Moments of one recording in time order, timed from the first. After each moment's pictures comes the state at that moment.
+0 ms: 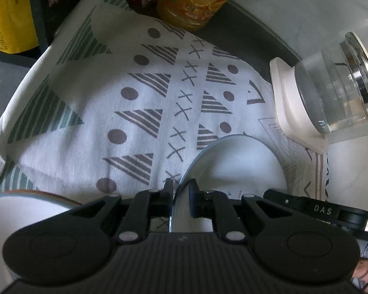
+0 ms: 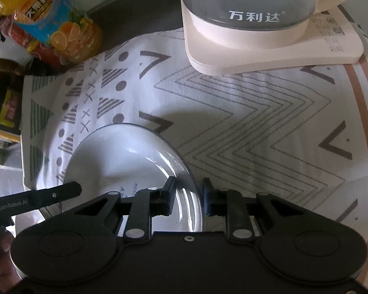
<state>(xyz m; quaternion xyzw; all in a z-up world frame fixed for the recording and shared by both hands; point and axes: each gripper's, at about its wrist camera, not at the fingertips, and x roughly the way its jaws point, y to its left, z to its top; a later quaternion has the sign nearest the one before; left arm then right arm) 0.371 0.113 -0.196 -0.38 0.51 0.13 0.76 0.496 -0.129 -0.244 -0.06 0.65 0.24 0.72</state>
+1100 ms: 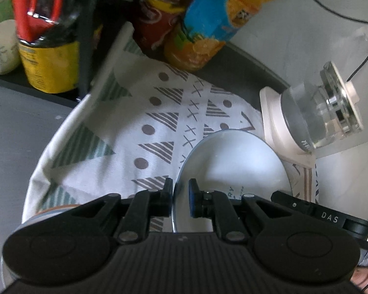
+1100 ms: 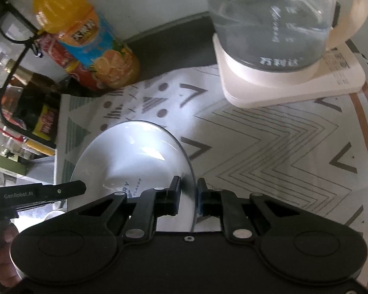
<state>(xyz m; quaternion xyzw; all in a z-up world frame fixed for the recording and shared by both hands) 0.340 0.144 -0.147 -0.37 0.47 0.14 0.79 0.473 -0.114 -0.198 -0.03 0.58 0.29 0.76</state>
